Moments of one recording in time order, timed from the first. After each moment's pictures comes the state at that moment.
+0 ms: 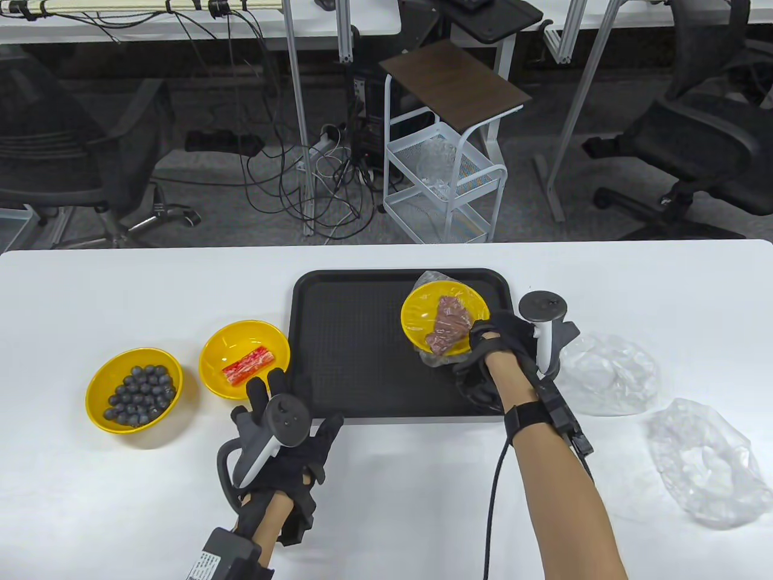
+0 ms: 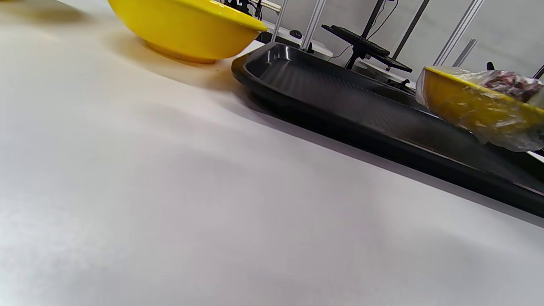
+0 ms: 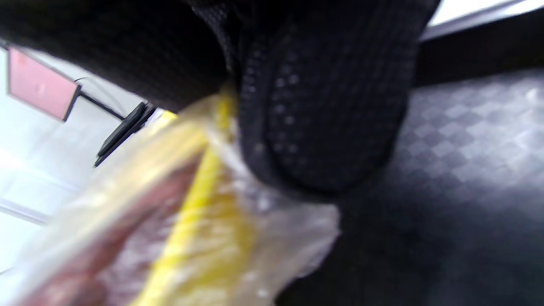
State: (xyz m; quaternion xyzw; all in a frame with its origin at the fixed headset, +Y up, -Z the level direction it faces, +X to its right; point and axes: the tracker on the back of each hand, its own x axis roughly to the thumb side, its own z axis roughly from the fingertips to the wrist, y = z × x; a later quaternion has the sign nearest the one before) left_hand -0.181 -0.739 -0.293 -0.13 0.06 0.16 0.98; right_hand 0.200 -0.731 -0.450 -0.33 0.05 0.84 0.44
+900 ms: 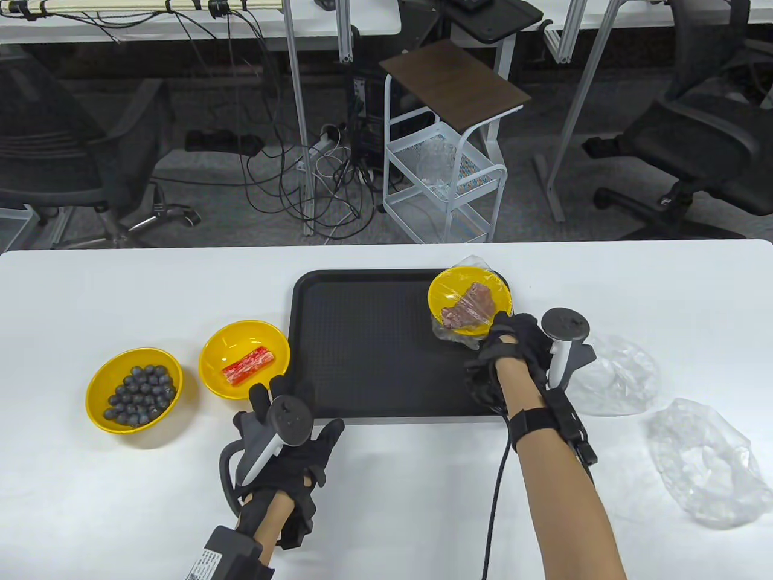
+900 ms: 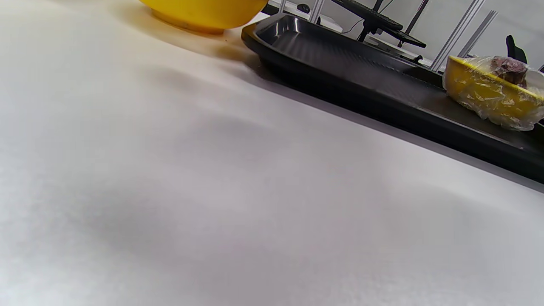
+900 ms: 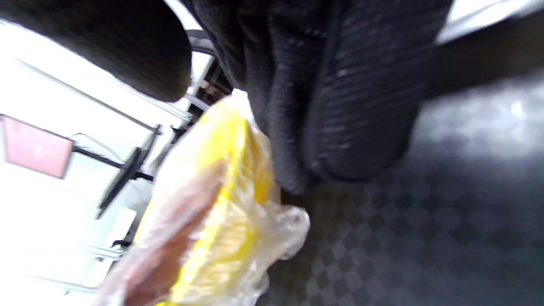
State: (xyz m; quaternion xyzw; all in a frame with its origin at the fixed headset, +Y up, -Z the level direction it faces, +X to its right) left_hand -0.181 -0.746 -0.294 -0.17 0.07 0.16 0.97; right_hand 0.223 -0.730 -0.427 -0.32 -0.01 0.82 0.48
